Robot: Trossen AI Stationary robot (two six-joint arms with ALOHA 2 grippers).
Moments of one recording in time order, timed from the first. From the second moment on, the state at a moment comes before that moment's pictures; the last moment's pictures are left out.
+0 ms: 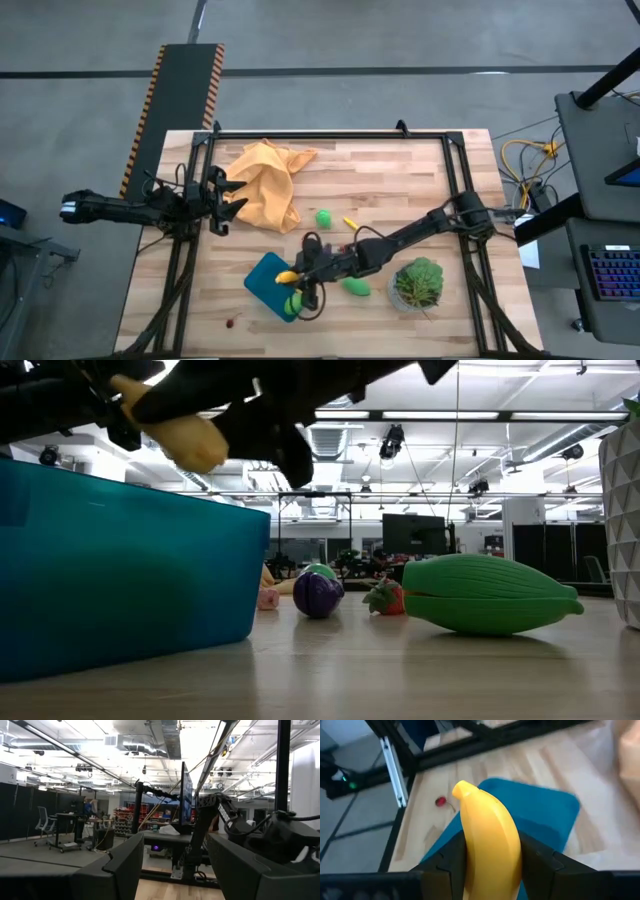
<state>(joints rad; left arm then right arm) -0.04 0.36 0.03 0.69 -0.22 0.02 0.34 2.09 1.45 0.16 0.17 0.46</state>
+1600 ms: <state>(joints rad) -0.04 0.36 0.03 0.70 -0.22 0.02 0.33 2.26 1.83 -0.42 0.12 0.41</state>
